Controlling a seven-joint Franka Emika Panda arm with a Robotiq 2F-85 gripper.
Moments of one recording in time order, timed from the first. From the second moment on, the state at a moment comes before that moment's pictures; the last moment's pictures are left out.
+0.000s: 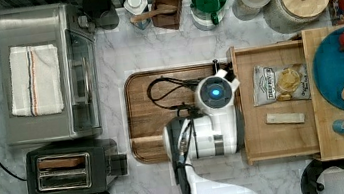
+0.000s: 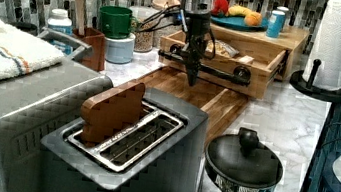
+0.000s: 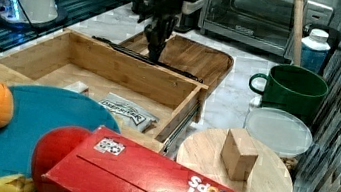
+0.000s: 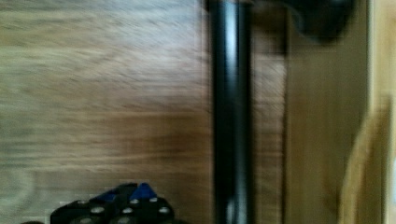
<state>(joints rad) -0.23 0.20 0.12 -2.36 -0.12 0.90 -0.80</state>
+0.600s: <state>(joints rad) -0.30 0.13 0.07 -2.35 -0.14 0.87 -1.02</state>
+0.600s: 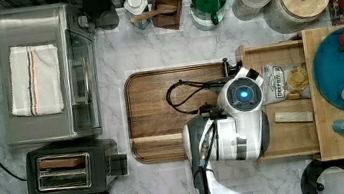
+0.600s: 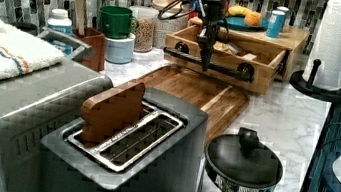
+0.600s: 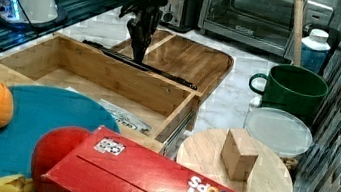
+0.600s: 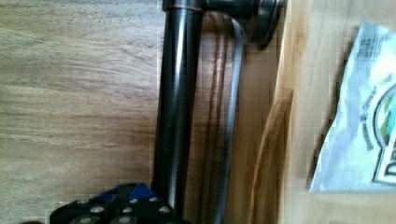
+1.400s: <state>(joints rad) -0.30 0.20 -0.07 -2.27 -0.06 0.86 -1.26</state>
